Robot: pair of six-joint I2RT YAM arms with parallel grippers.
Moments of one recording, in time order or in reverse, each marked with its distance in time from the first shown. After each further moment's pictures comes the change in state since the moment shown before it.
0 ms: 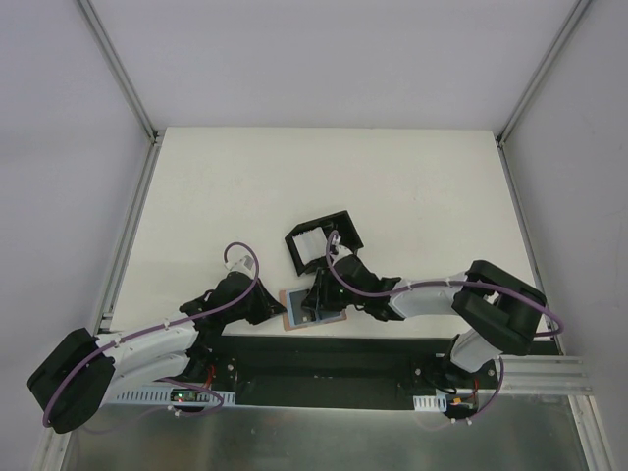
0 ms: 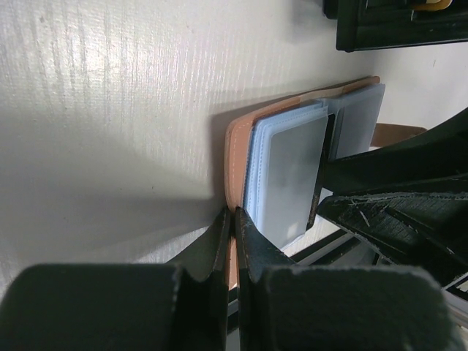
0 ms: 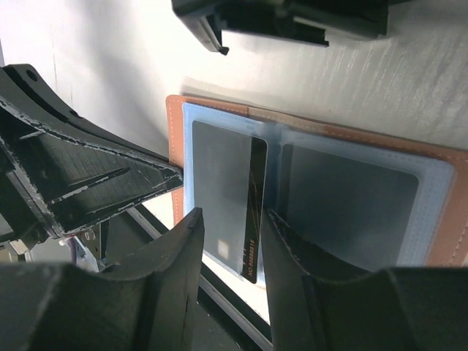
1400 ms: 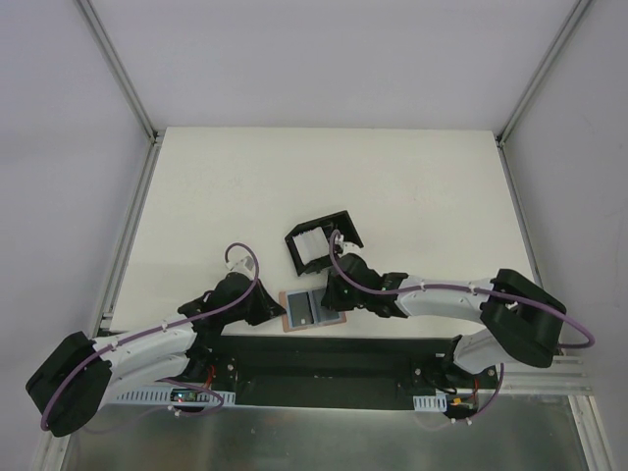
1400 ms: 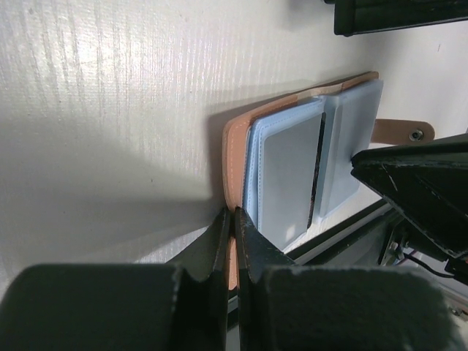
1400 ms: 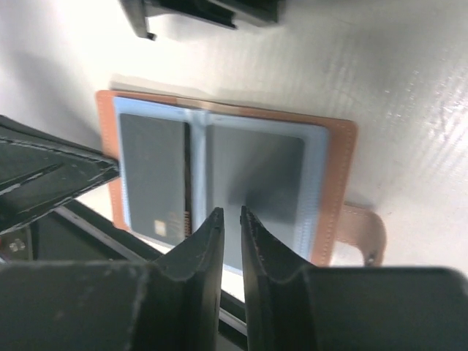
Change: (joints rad) left arm 0.000 -0.030 -0.005 -0.021 0.025 0.027; right arm 0.027 -0.122 0.089 -0.379 0.169 -0.100
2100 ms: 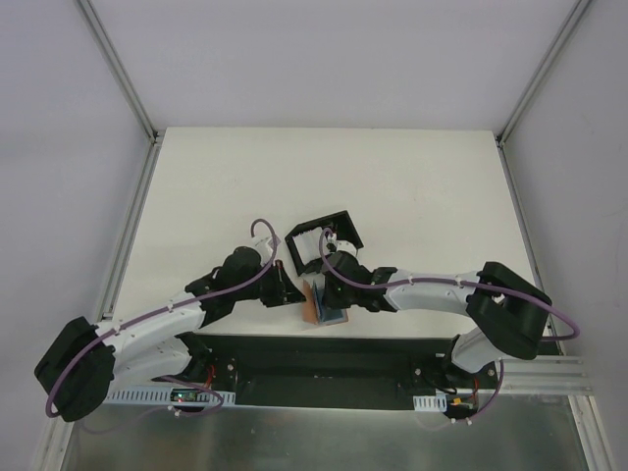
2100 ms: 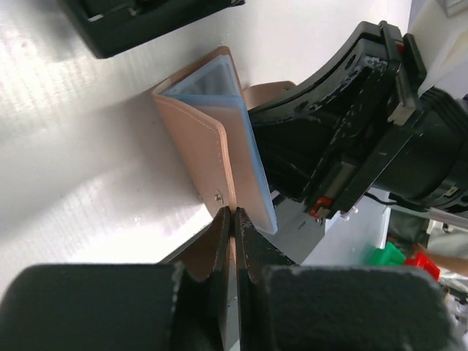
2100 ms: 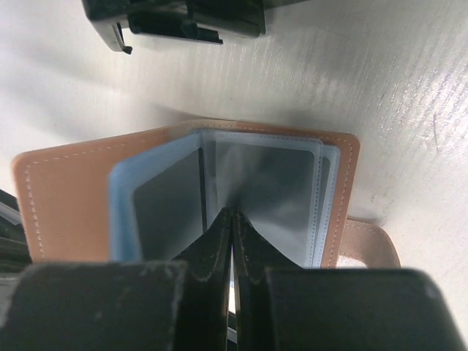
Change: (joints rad) left arm 0.005 0.087 0.234 -0.037 0.213 0.144; right arm 0.005 0.088 0.087 -0.104 0.044 -0.014
